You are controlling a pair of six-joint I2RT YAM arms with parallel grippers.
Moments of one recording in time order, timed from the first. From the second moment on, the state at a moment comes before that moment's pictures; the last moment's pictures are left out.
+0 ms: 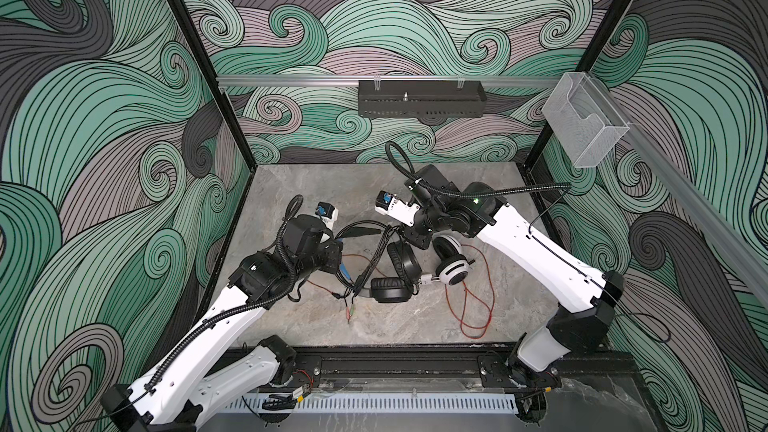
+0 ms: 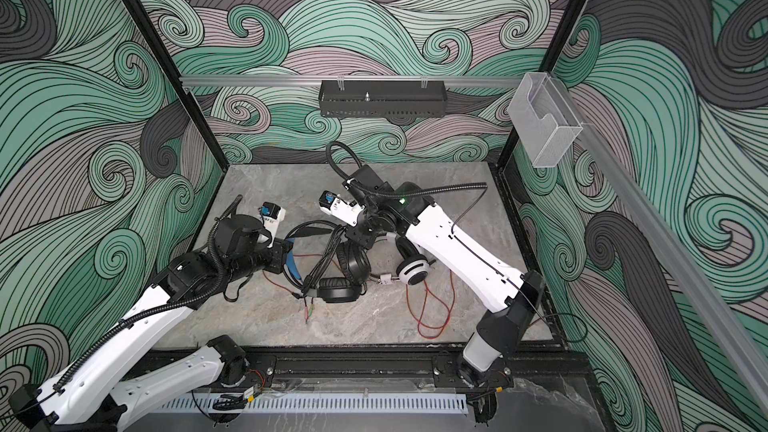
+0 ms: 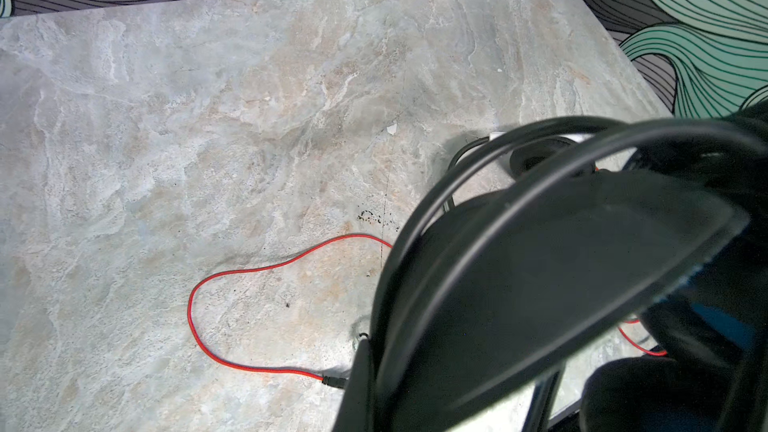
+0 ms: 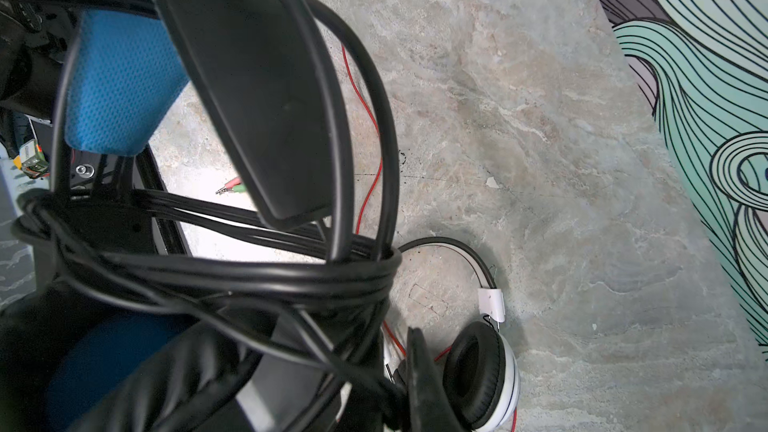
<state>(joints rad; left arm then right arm) -0.60 0.90 1.03 -0.85 -0.09 -0.28 0.84 1.63 1.80 -1.16 -0.06 -0.39</state>
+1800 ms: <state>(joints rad) -0.29 1.48 1.30 -0.94 -0.06 -0.39 0.66 1.22 1.53 -0.97 0.03 -0.10</state>
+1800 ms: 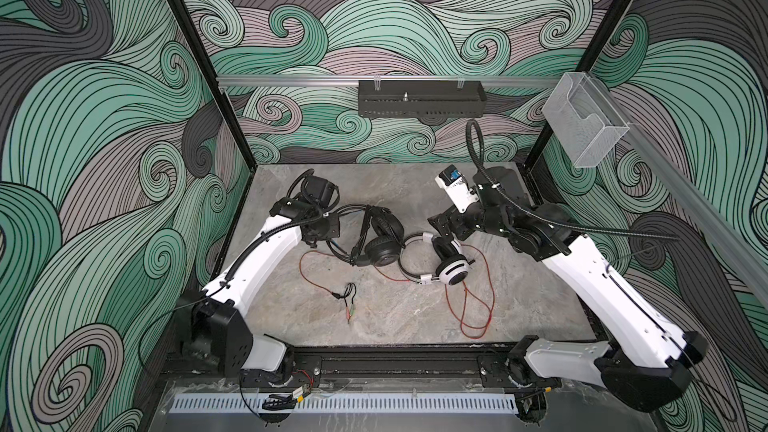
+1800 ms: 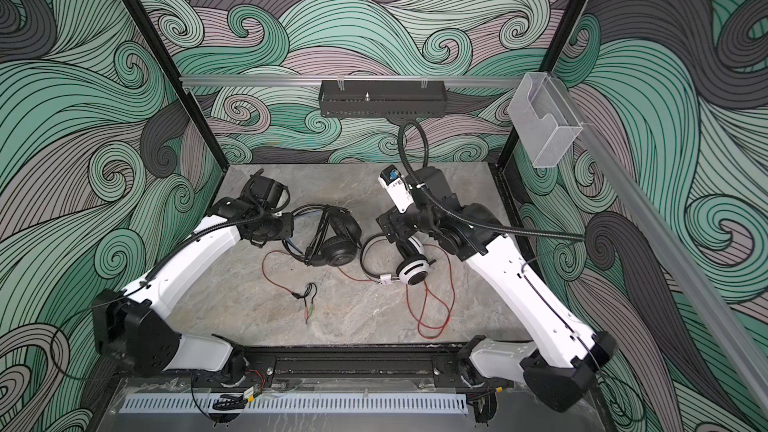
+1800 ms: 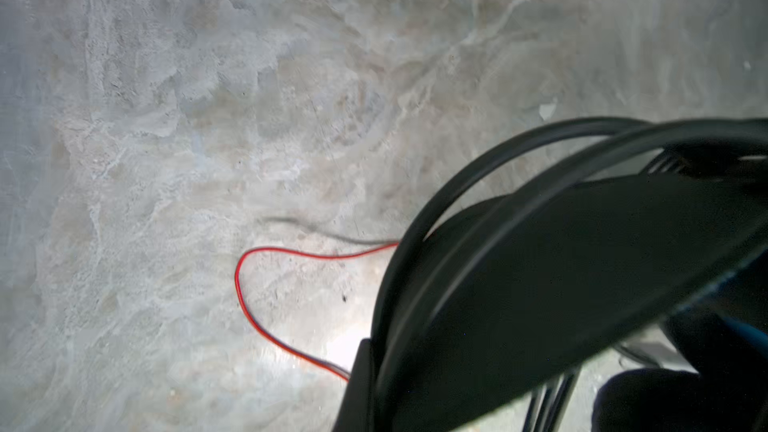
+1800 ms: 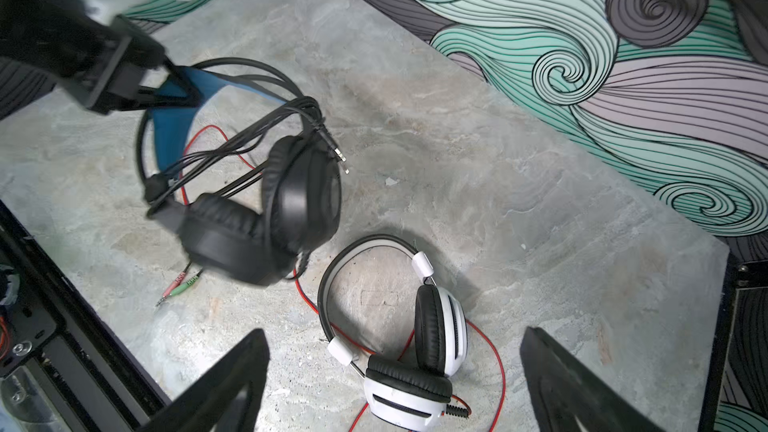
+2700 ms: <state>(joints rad) 0.00 2.29 2.04 -0.97 0.13 -0.23 0.68 1.23 1.52 -1.10 -0.01 -0.01</state>
